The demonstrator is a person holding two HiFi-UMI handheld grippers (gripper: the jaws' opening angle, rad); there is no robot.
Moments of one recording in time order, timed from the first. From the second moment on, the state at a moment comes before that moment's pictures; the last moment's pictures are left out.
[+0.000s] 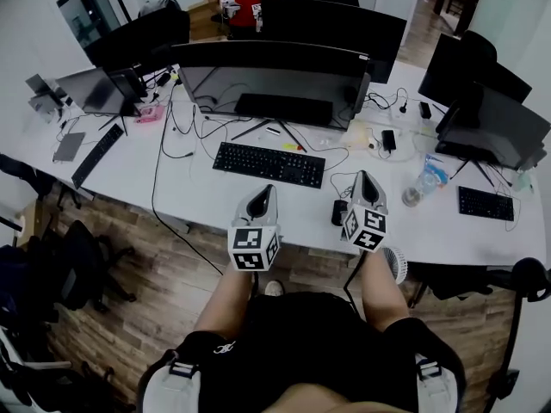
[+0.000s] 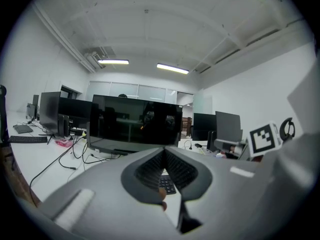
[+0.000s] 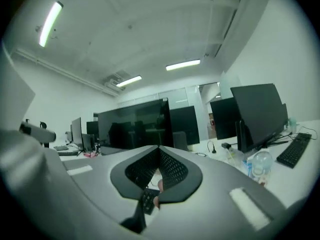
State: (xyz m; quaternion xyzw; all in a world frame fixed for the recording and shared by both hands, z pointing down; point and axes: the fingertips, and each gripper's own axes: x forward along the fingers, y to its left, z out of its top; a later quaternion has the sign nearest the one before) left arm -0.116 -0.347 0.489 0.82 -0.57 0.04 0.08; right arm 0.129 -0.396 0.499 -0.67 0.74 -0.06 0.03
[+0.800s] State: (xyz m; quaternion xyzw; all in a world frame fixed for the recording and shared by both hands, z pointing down) left arm -0.095 -0.353 0.487 0.84 -0.54 0.03 0.08; right arm 0.125 -0.365 0.443 -0.68 0.73 0.00 0.04
